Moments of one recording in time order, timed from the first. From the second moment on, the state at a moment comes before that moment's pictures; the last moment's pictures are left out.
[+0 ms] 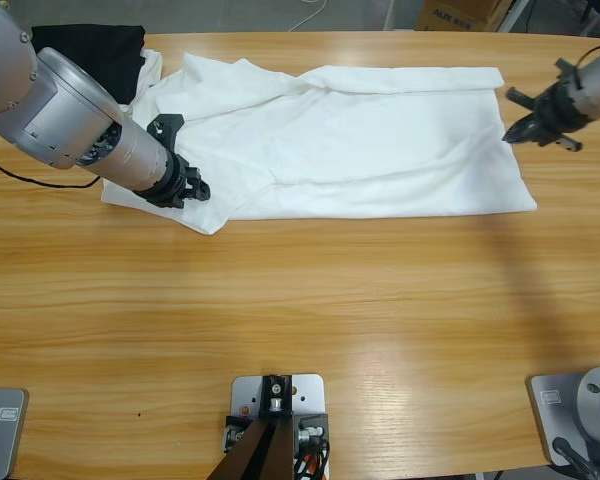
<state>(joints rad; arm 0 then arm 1) -0.77 1.98 -1.17 0.46 0.11 -0.63 0.00 1.82 -1.10 0.53 0.14 0.42</state>
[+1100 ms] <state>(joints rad) -0.76 1.98 -1.20 0.48 0.11 -0.63 -0.09 1.78 -0.89 0.41 0.29 0.29</state>
